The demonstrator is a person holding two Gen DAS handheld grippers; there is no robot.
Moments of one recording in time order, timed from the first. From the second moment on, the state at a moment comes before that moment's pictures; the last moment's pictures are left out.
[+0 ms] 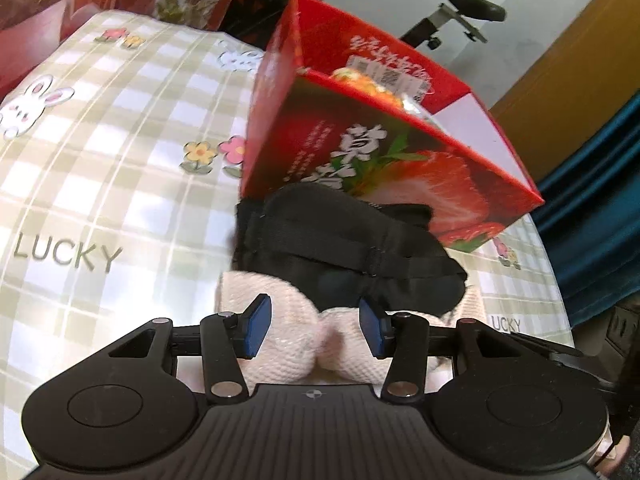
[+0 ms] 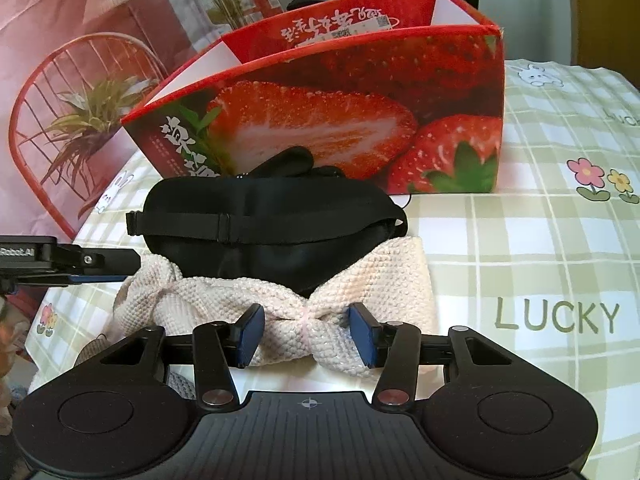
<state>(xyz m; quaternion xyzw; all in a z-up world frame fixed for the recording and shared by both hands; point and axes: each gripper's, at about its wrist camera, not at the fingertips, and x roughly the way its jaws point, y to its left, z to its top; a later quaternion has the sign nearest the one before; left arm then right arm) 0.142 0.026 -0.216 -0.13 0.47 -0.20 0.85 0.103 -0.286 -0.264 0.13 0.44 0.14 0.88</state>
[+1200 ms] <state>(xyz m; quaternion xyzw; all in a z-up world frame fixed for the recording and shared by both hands) 0.122 -0.019 -0.240 -0.01 0.48 -0.18 0.86 0.100 -0.270 -0.266 0.08 0.44 0.14 0.89</state>
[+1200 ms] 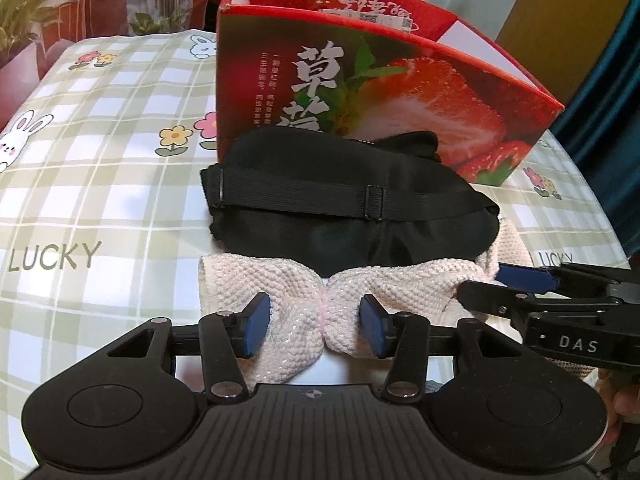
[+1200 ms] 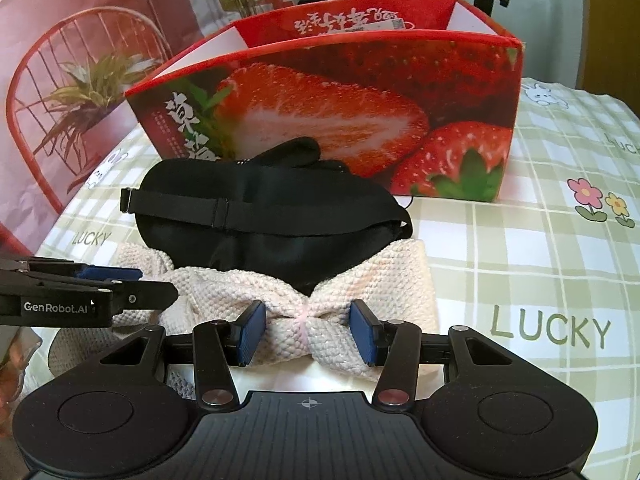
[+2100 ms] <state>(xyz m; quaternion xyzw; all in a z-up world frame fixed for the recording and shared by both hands) 0.116 -0.011 -0.231 -0.02 0.47 -0.20 0.86 0.086 -0.284 -0.247 0.09 0.41 0.14 0.90</state>
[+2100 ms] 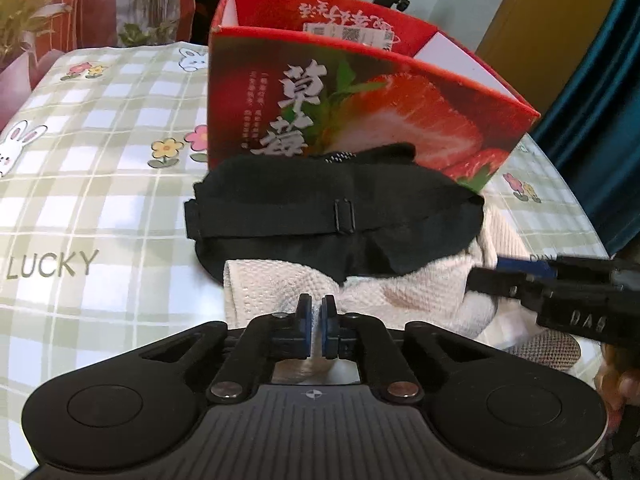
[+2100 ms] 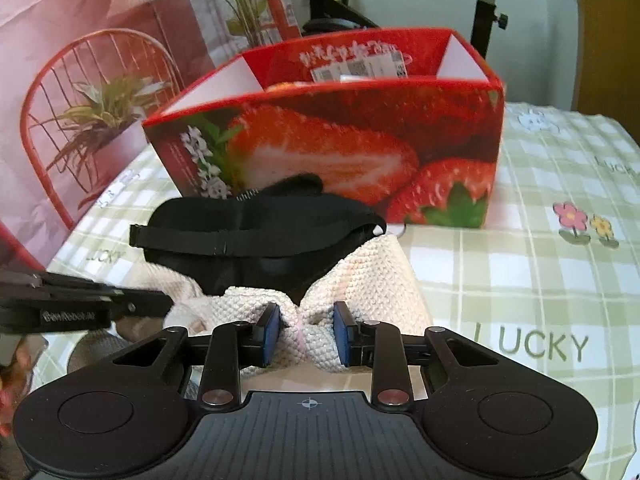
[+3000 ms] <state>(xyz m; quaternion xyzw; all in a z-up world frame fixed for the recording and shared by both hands) 0.115 -0.049 -0.234 0.09 0.47 -0.22 0.85 0.085 -0.280 -0.262 0.09 0.42 0.16 0.89</state>
